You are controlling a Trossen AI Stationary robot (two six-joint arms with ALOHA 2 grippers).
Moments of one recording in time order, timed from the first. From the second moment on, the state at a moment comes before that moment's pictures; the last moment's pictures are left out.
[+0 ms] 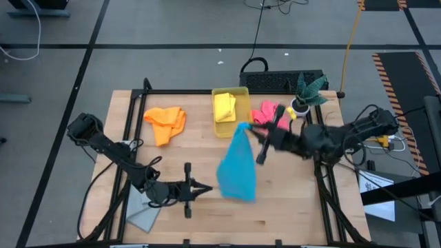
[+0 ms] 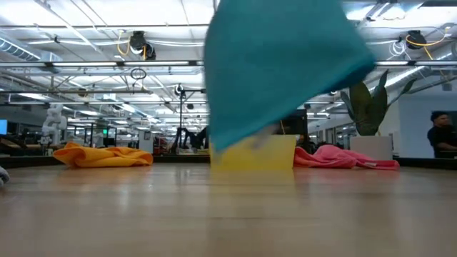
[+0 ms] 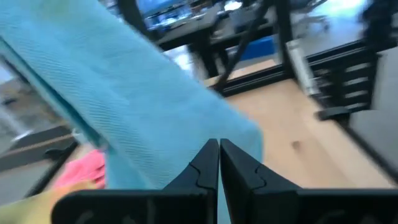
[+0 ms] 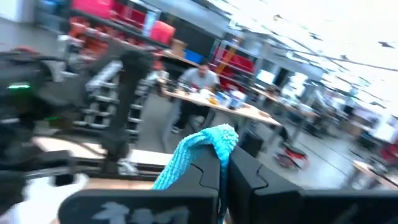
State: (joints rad) left arm -0.65 1.50 0.84 0.45 -0.71 0.17; right arm 0.34 1.22 1.18 0.13 0.71 -0.39
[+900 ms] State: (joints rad) left arm -0.66 1.50 0.84 0.40 -0.89 0.15; right arm 0.55 1.50 0.64 0.07 -0.11 0.52
